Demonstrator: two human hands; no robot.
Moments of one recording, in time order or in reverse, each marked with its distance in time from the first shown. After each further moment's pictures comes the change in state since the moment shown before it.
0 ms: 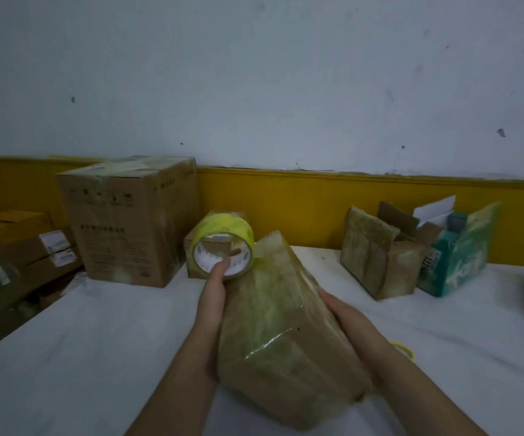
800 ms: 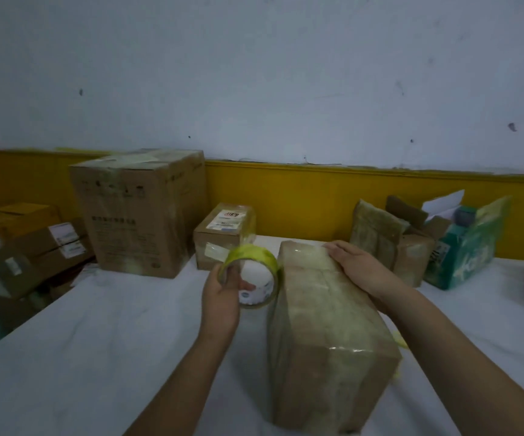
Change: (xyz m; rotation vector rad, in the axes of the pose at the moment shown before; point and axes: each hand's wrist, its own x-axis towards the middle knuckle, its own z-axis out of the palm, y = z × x) left_hand -0.005 -0.026 -0.040 0.530 0.104 0.533; right_hand 0.014 -0.065 -0.002 -0.579 0.034 -0.251
